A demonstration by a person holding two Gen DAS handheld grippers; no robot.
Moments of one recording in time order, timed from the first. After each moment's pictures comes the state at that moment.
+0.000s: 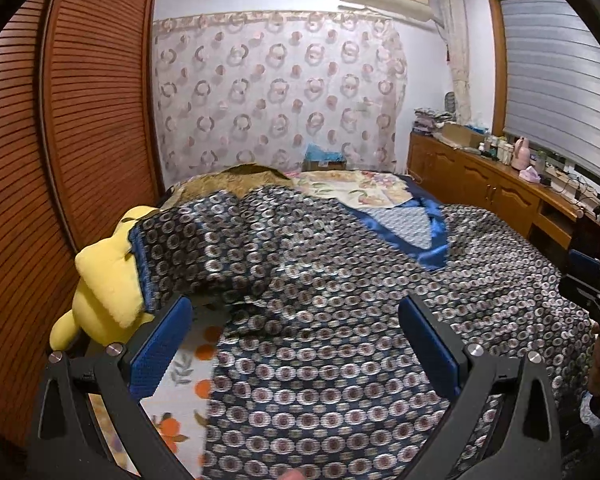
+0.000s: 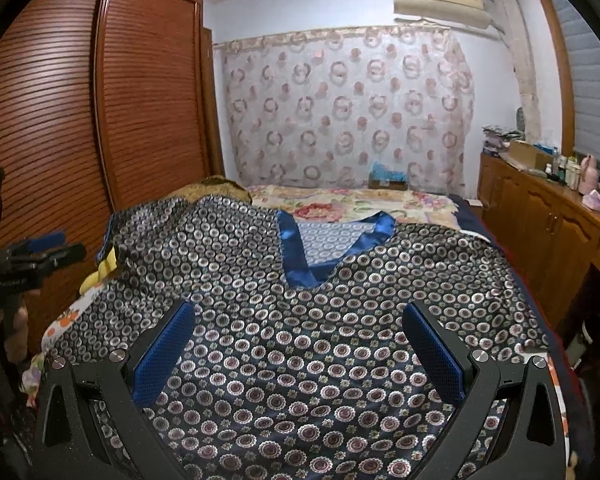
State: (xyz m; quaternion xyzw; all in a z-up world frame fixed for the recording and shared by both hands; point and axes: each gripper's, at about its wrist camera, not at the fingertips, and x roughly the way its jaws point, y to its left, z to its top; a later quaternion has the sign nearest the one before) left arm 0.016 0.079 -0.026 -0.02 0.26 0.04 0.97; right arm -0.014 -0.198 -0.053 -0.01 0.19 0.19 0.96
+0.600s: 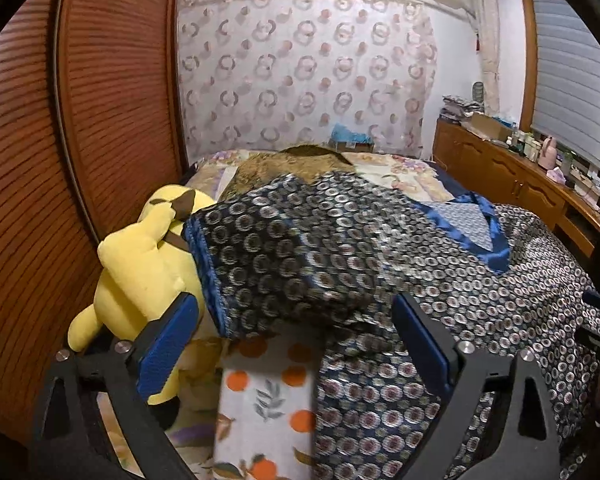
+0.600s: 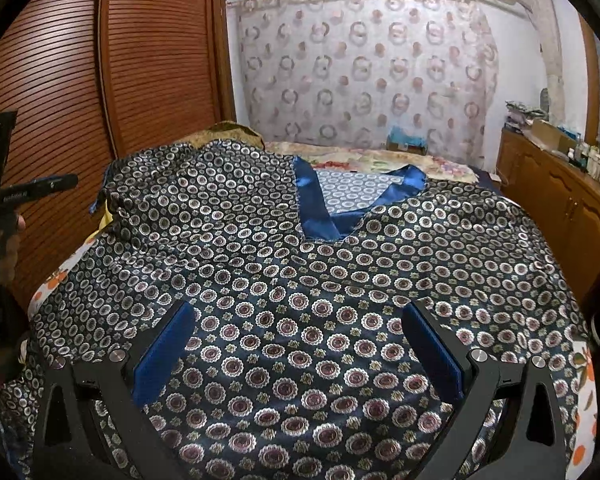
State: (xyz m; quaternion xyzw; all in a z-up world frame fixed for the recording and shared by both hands) left arm 0.061 0.168 -0.037 -0.04 0.30 0.07 0.95; right arm 0.028 -0.173 -0.073 -0.04 0.26 0.22 0.94
